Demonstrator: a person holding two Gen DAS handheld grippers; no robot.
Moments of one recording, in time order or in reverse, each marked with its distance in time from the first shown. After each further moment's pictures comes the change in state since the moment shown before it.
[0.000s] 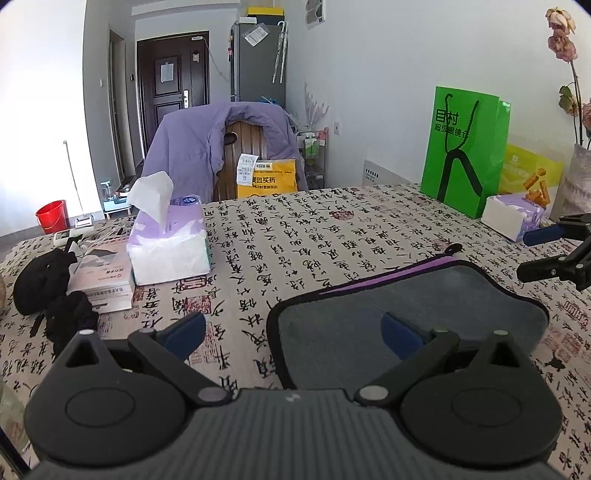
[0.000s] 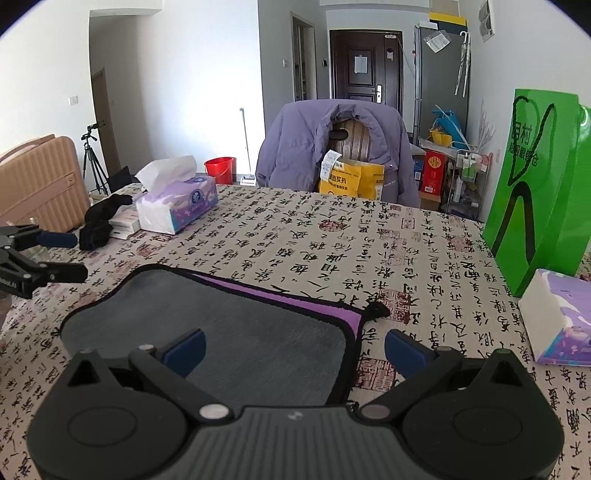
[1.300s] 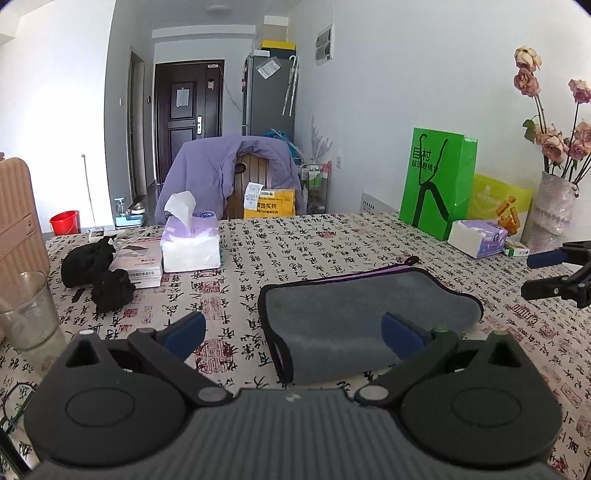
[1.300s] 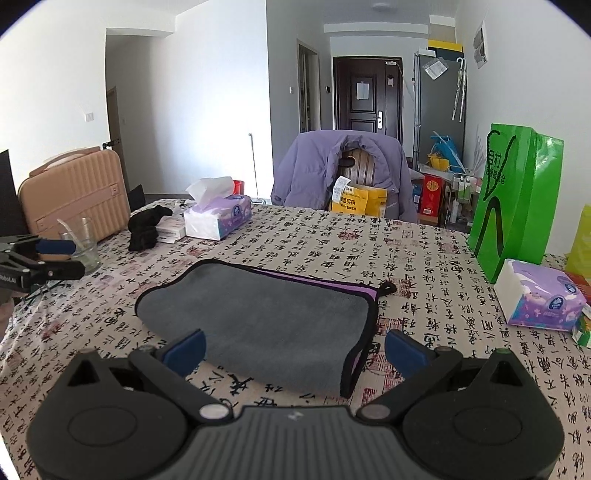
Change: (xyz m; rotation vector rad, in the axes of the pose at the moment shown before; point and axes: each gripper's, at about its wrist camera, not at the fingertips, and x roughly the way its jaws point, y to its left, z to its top) left arm -0.121 -0.026 -0.042 -0.051 -0.112 0.013; right arm -0.112 0.049 -0.050 -0.008 -0.090 0.000
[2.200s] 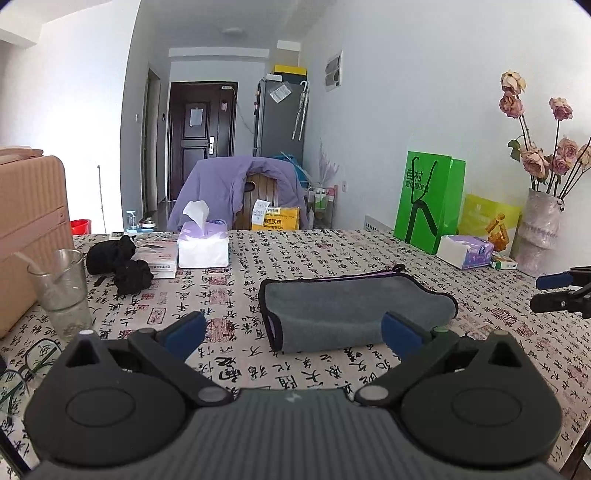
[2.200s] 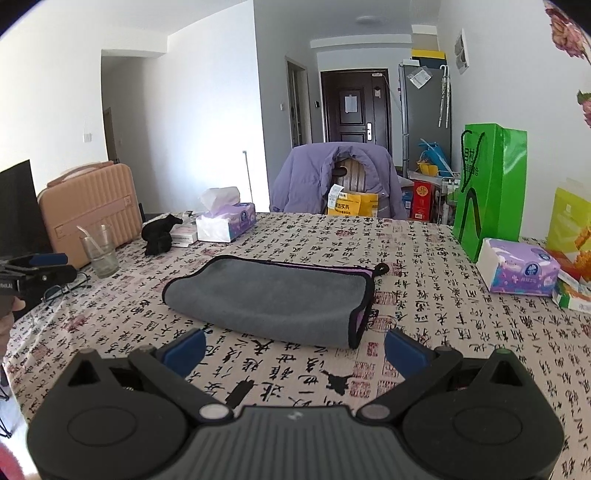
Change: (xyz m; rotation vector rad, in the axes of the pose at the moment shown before) left arm -0.068 -0.016 -0.038 -0.036 -0.089 0.027; right arm -0.065 0.019 -0.047 0.051 -0.061 -0.011
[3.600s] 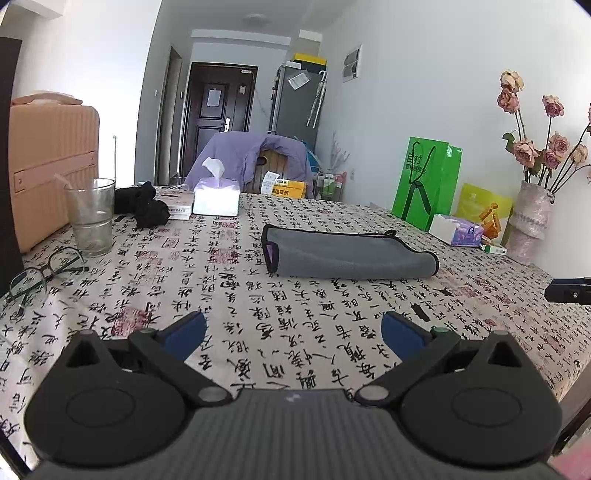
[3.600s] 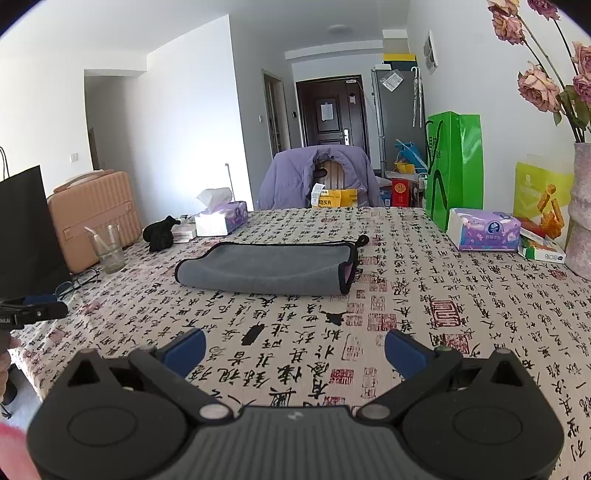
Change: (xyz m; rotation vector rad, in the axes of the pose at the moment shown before) left arm -0.063 -0.009 -0.072 -0.090 0.043 0.017; right arm -0.072 0.019 -0.067 0.069 -0.039 -0.049
